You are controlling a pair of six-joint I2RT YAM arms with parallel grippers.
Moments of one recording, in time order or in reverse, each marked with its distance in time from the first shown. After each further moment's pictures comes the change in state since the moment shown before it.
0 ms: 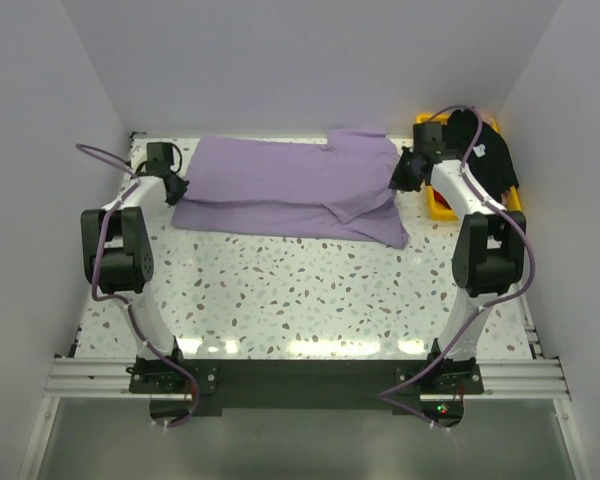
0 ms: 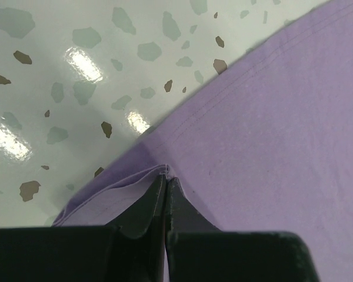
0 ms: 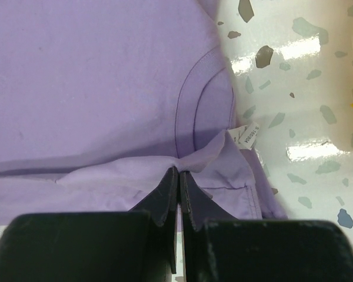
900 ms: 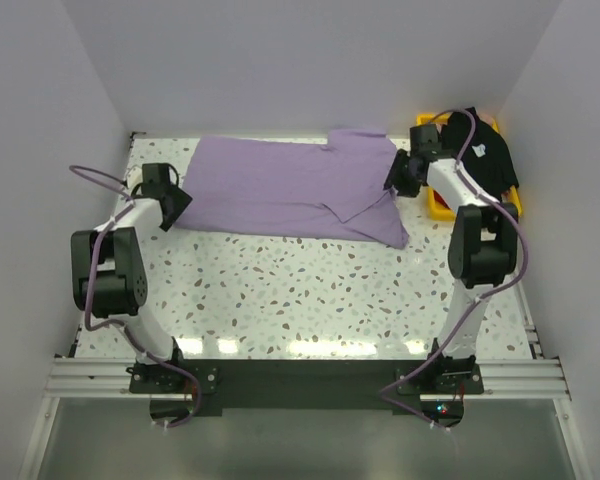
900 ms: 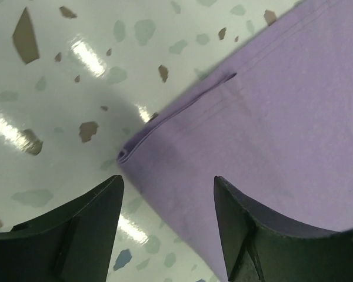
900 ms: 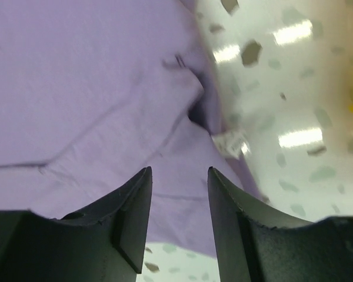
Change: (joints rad) left arm 0.013 -0.173 -0.253 0.084 0.026 0.008; right arm -0.007 0.113 0.066 -0.006 0.008 -0.016
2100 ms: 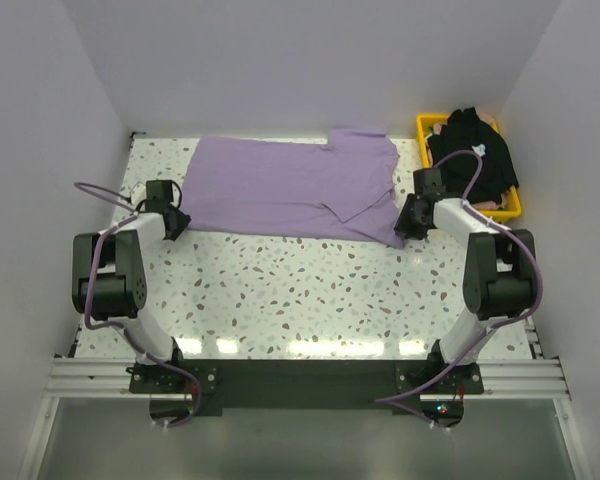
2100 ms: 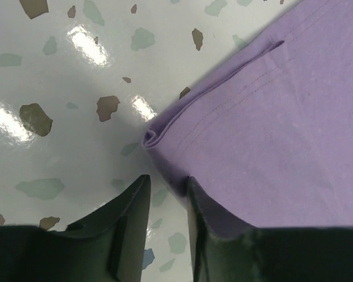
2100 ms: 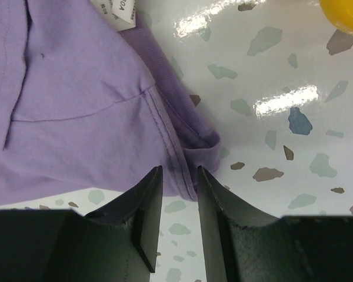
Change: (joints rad) left arm 0.000 -0.037 -0.177 0.109 0.010 -0.018; right arm 0.000 -0.301 -0.537 0.105 0.091 0.033
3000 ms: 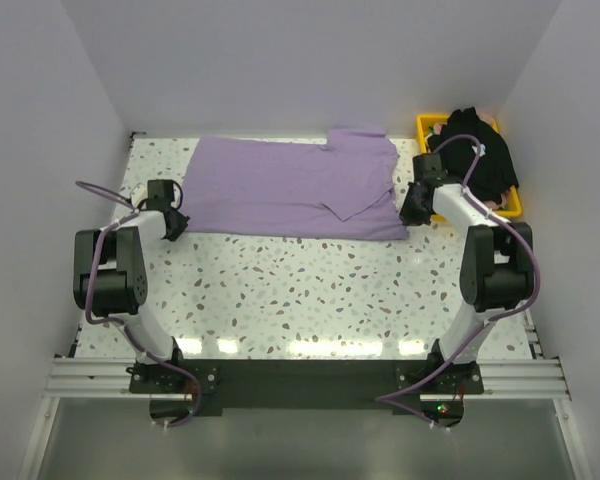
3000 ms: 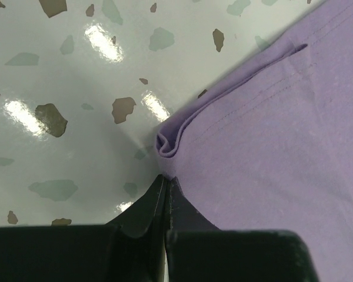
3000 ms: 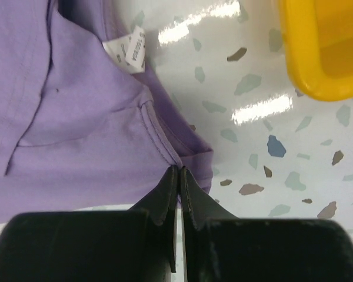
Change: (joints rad) left arm 0.000 0.029 0.020 -0.035 -0.037 0.002; right arm 0.000 0.062 0.146 -0.101 0.060 -0.053
